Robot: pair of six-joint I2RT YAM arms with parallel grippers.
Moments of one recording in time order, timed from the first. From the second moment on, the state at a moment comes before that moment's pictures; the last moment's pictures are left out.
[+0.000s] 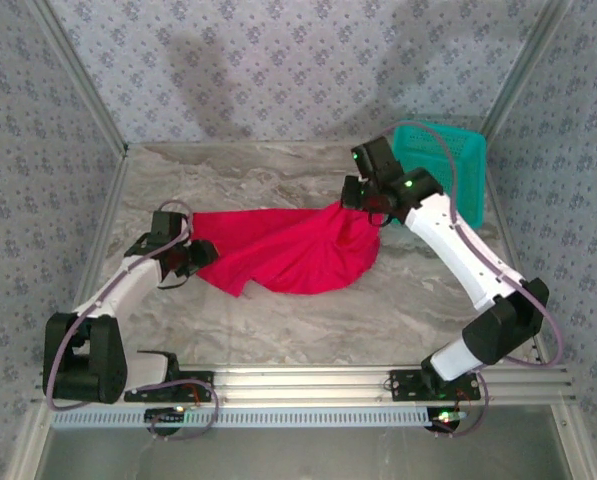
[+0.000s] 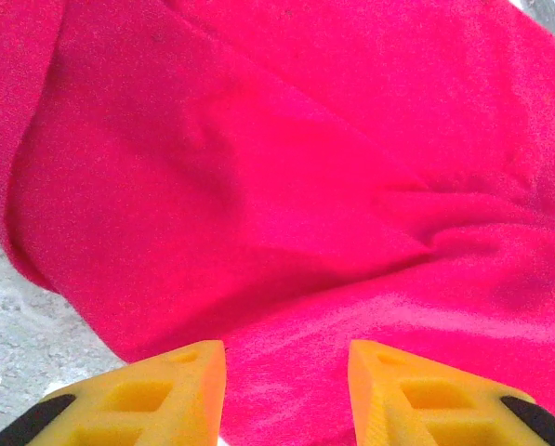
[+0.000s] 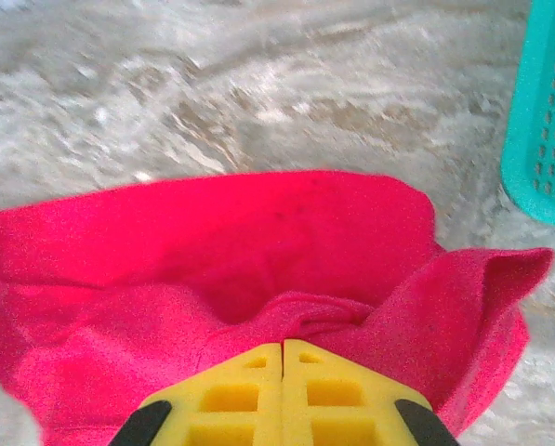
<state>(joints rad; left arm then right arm) -0.13 1.27 0.72 -0.47 0.24 -0.60 0.51 1.52 1.60 -0.93 0.10 0.56</state>
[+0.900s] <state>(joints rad) -0.17 1.30 0.72 -0.44 0.24 -0.62 0.52 1.83 1.46 -0.81 0.09 0.48</state>
